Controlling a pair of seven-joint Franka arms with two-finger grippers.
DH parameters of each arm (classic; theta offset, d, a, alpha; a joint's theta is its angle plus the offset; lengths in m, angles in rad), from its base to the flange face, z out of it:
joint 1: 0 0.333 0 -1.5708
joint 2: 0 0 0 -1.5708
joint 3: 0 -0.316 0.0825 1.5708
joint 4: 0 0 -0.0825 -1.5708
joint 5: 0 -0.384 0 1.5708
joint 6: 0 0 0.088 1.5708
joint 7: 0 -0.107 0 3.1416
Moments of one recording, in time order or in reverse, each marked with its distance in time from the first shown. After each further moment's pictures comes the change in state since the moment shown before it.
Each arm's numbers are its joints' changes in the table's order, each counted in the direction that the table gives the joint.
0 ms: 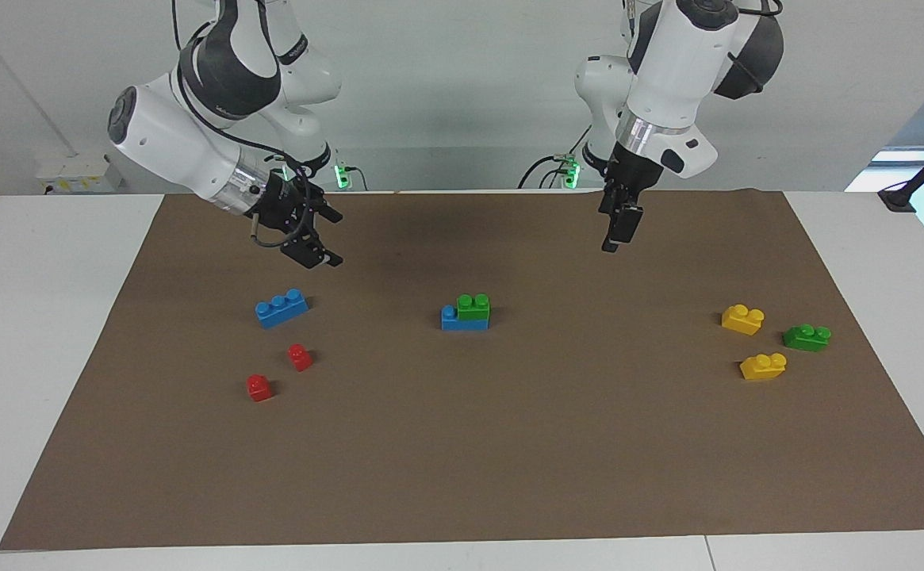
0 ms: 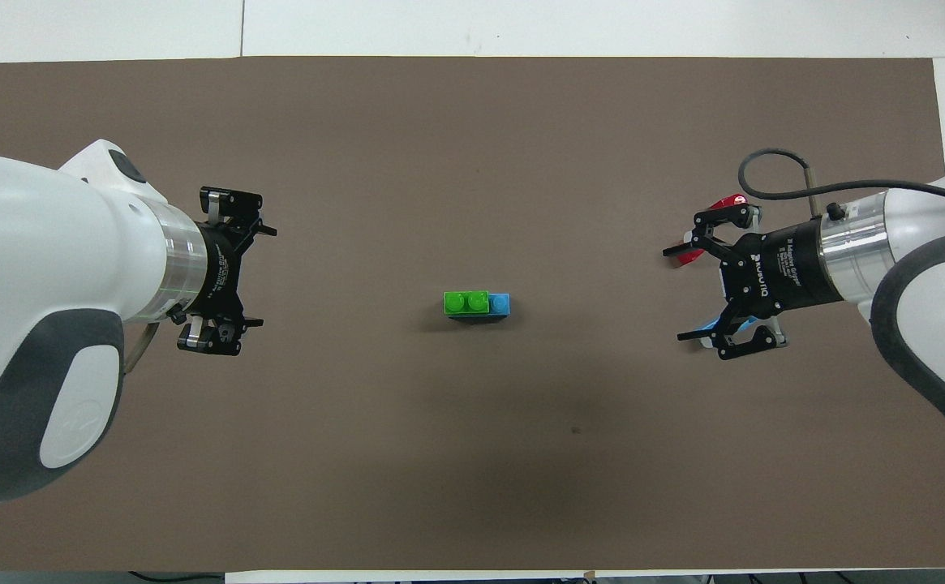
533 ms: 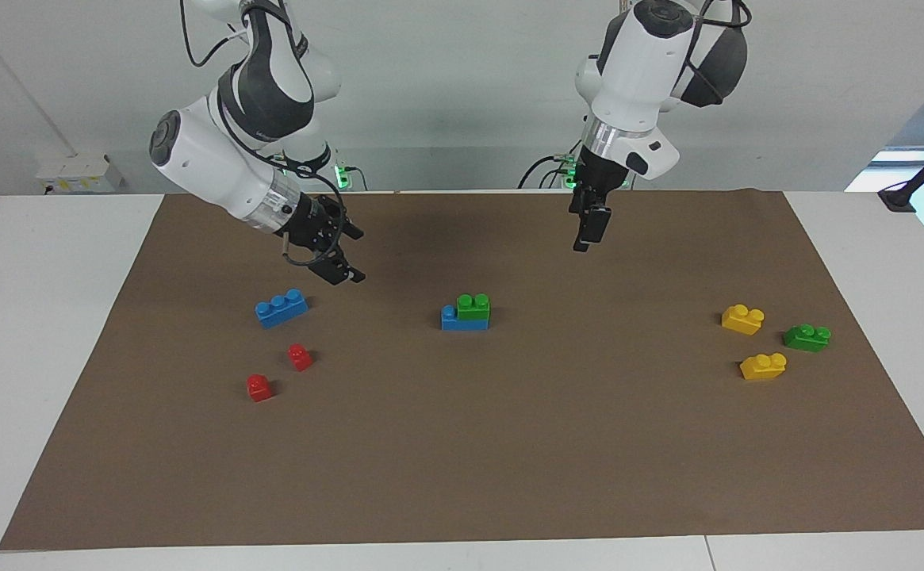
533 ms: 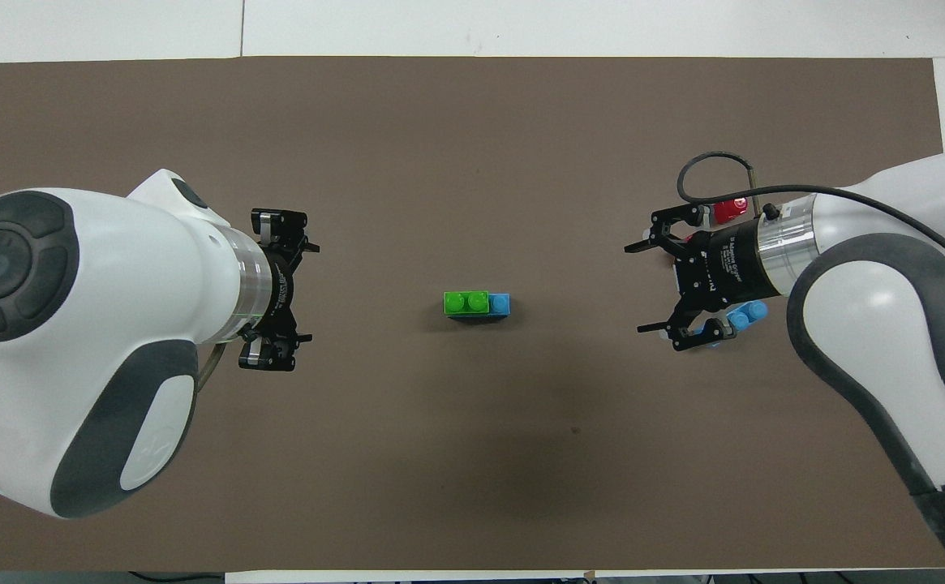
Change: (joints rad) left arm -0.084 0.005 -0.001 0.037 0.000 -0.042 0.147; right arm 0.078 0.047 -0.001 0.013 -0.020 -0.114 -0.007
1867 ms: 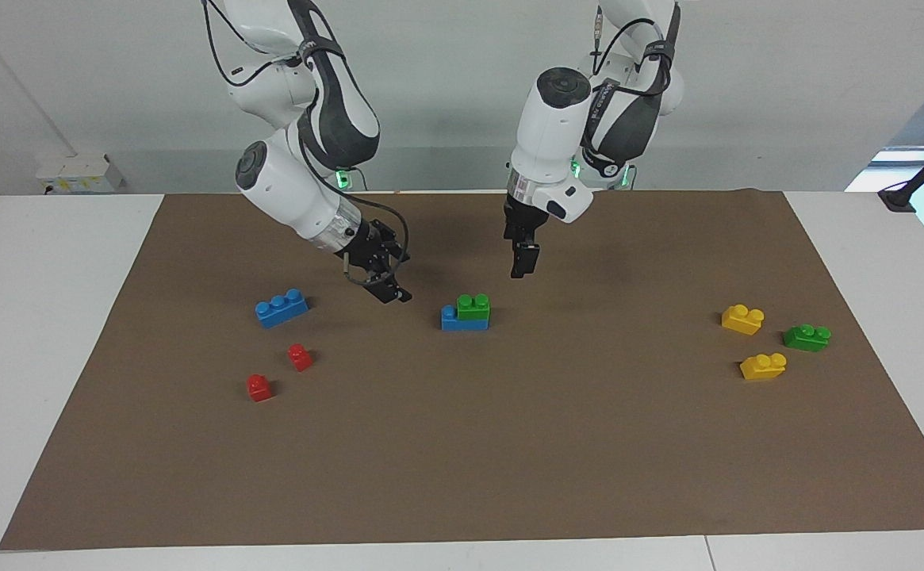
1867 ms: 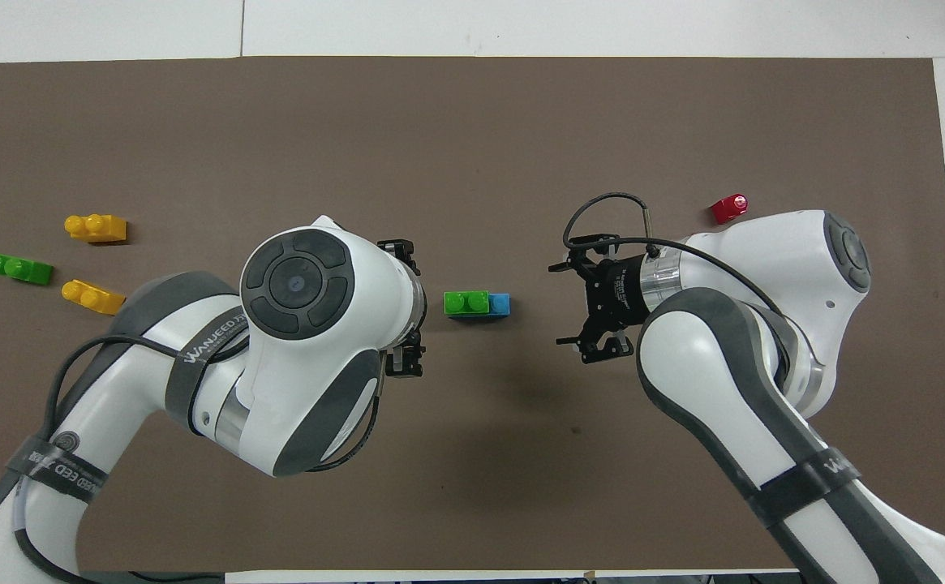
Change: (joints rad) left arm -0.159 0.173 0.000 0.013 0.000 -0.158 0.300; right arm 0.179 0.076 -0.002 0.121 -0.074 -0.283 -0.001
